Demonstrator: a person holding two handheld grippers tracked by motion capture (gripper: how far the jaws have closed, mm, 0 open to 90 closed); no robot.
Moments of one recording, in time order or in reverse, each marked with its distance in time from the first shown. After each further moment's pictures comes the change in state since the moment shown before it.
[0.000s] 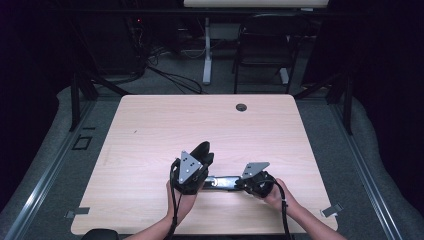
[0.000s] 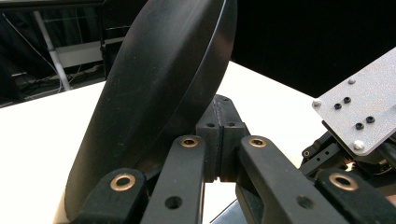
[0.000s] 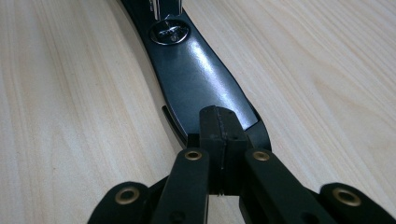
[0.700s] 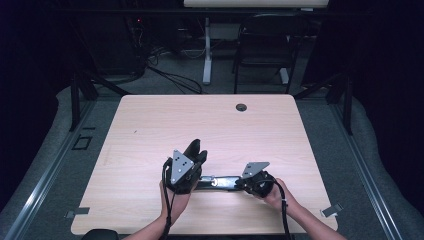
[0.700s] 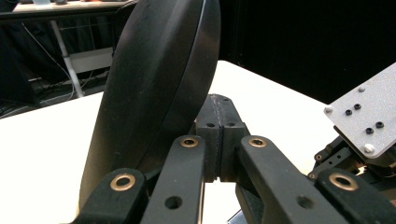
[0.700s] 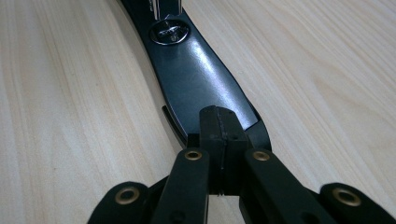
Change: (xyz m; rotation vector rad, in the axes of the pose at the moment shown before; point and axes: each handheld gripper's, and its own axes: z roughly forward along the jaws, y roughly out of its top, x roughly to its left) left arm 0.011 0.004 -0.014 -0.021 0.035 0.006; right arm 0.000 0.000 0.000 0.002 0.003 0.005
